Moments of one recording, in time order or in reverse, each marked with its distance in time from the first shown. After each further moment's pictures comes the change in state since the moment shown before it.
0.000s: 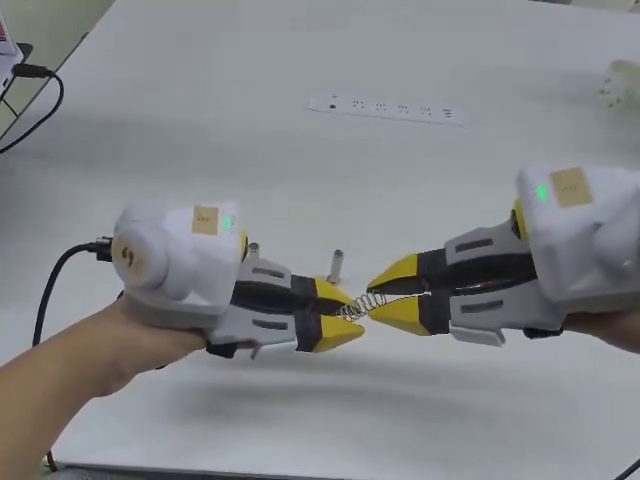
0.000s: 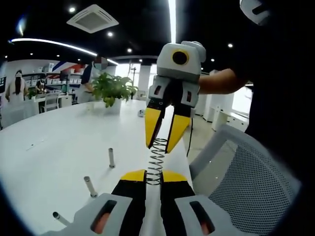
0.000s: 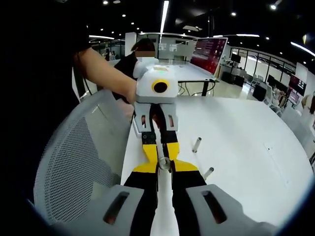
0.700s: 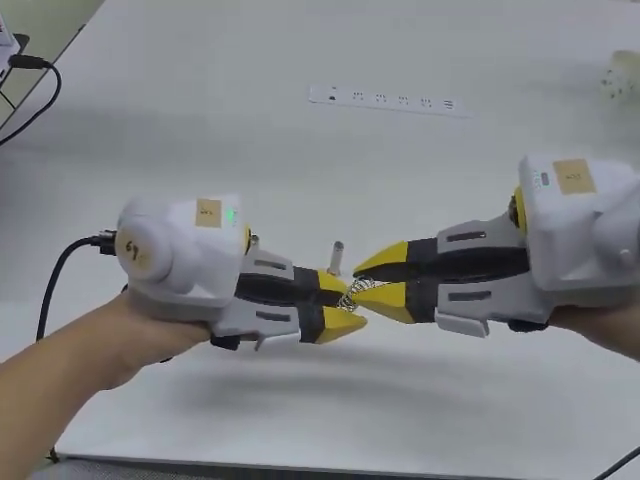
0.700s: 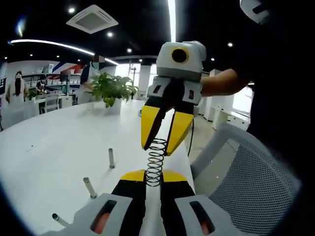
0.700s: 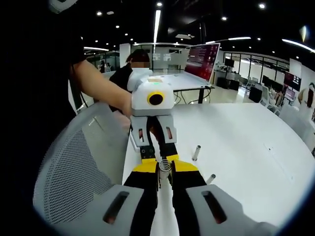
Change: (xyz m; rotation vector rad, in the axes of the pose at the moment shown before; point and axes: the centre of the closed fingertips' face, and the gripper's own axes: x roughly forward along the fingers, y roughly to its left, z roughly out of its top) left arm 0.004 0.001 -0.001 0.015 0.004 0.006; right arm 0.011 -0.001 0.013 0.036 -0.079 -0.020
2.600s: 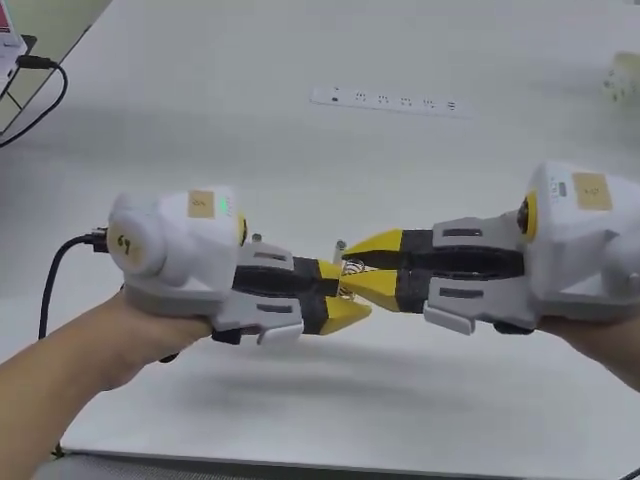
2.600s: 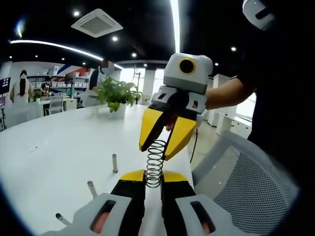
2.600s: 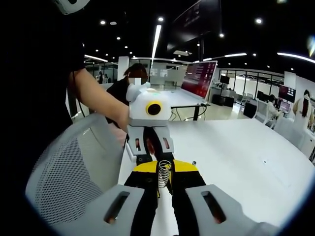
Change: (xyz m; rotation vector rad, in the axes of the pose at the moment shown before) left arm -0.006 0.002 0.013 -0.021 -0.046 0.039; right arm 0.002 -0.002 0.020 -0.038 -0.151 -0.060
